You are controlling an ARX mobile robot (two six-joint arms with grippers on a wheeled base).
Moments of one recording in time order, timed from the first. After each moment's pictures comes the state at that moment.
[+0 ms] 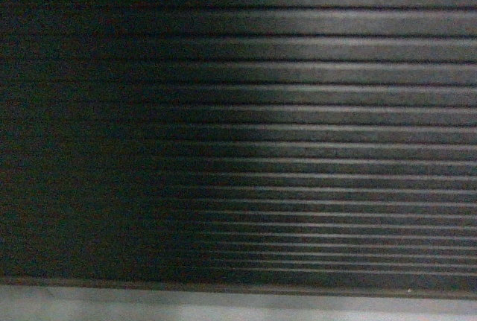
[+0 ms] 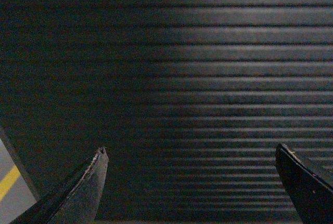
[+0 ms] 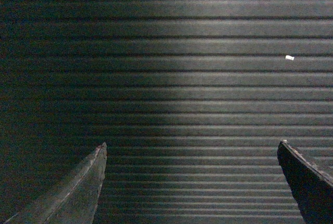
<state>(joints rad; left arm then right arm) 0.00 0.01 0.01 -0.01 0.00 -0.01 0.00 0.01 0.01 -0.01 0.00 0.00</state>
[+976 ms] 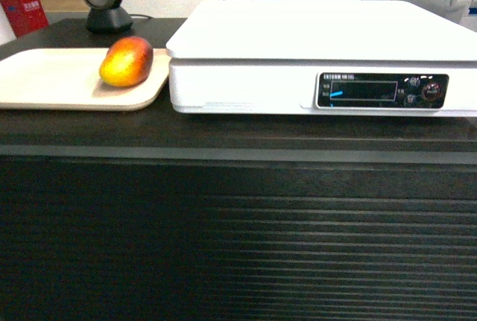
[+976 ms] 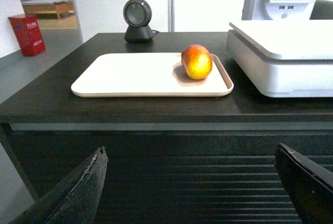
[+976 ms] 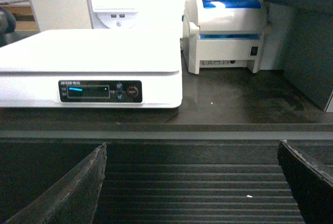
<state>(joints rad) 0.00 0.01 0.01 0.00 0.00 -0.01 0.00 0.01 0.01 0.00 0.00 0.00</state>
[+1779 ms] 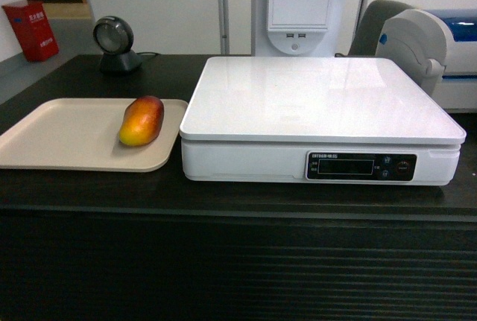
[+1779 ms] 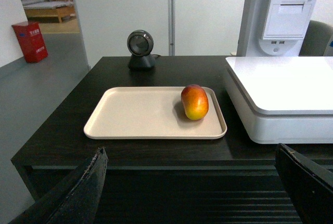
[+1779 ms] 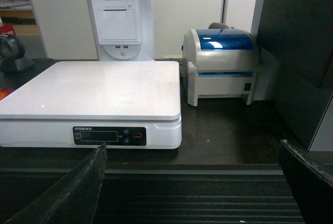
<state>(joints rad) 0.00 0.01 0.01 0.00 0.00 -0.01 0.00 0.01 0.01 0.00 0.00 0.00</state>
